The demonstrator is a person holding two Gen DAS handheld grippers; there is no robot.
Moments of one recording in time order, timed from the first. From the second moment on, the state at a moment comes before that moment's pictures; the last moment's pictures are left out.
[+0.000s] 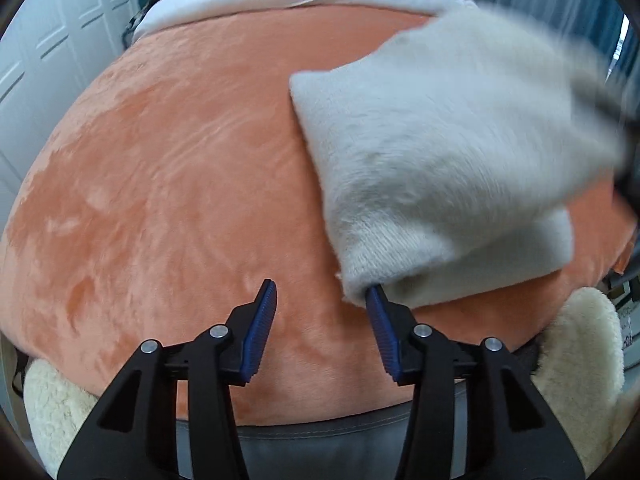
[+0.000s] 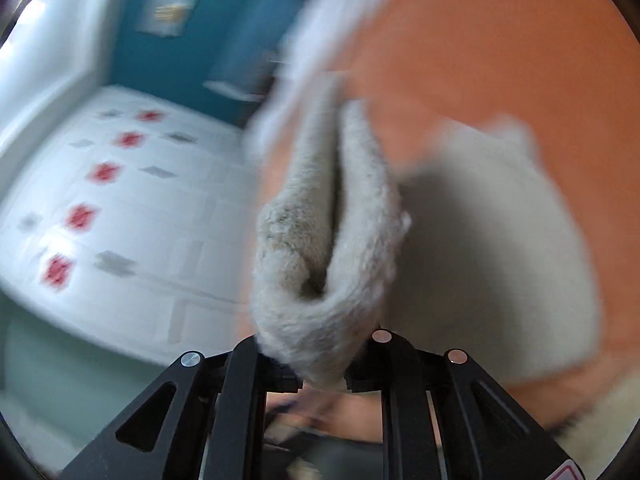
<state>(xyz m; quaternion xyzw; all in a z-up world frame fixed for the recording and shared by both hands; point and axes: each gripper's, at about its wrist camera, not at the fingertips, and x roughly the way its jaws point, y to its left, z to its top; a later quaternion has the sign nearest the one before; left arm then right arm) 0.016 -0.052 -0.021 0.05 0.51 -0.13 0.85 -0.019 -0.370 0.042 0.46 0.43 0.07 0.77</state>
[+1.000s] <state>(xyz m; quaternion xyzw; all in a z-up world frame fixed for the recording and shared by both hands) 0.046 -0.107 -0.018 0.03 0.52 -0.18 0.83 0.036 -0.399 0.061 0.29 0.42 0.03 0.86</state>
